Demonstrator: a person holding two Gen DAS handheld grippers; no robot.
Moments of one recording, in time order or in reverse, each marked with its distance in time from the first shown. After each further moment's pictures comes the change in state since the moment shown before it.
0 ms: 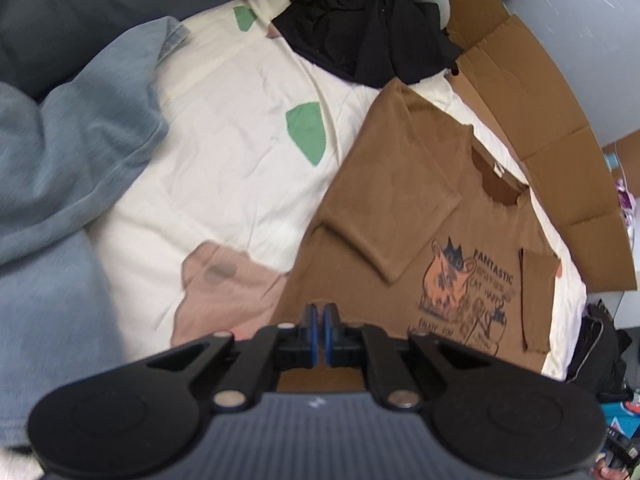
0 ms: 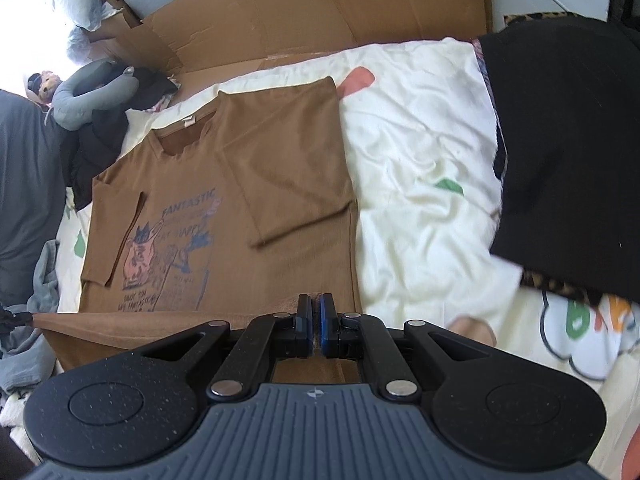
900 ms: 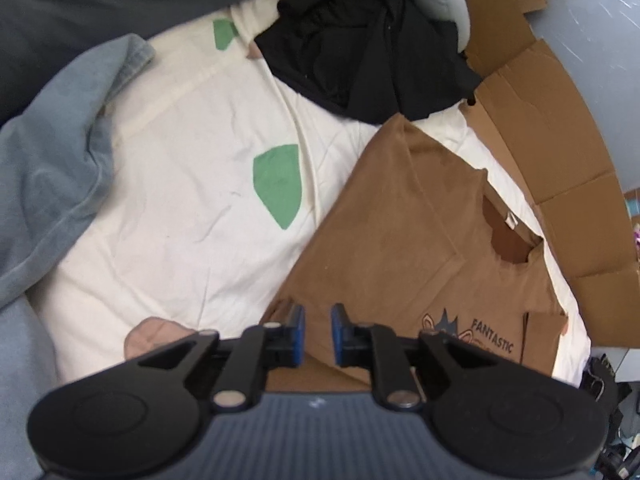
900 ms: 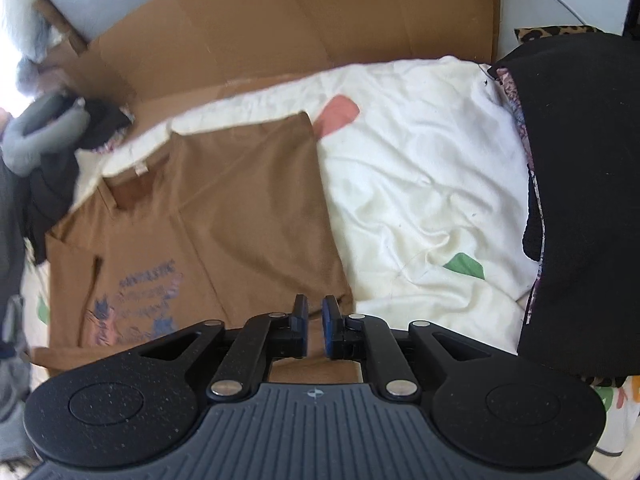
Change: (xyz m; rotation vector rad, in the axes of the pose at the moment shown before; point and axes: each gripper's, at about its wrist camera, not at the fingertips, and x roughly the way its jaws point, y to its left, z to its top) left arm 0.041 -0.036 0.050 -0.058 -0.029 0.031; right arm 0.062 0.003 0.069 0.072 -0.040 -0.067
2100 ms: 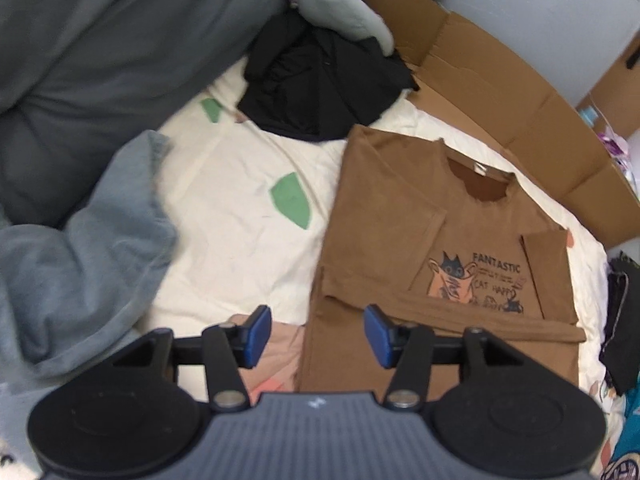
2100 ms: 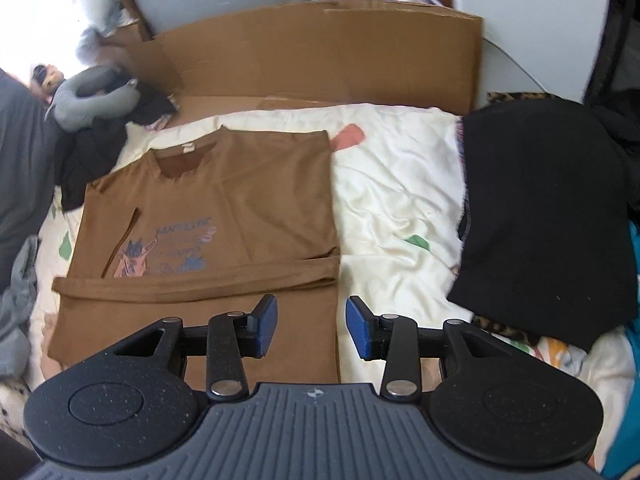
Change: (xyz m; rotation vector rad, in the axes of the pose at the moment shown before) left arm -0.087 -0.011 -0.044 0.332 -0.093 0.067; right arm -0.117 0.015 -0.070 -0.214 -0.054 -0.045
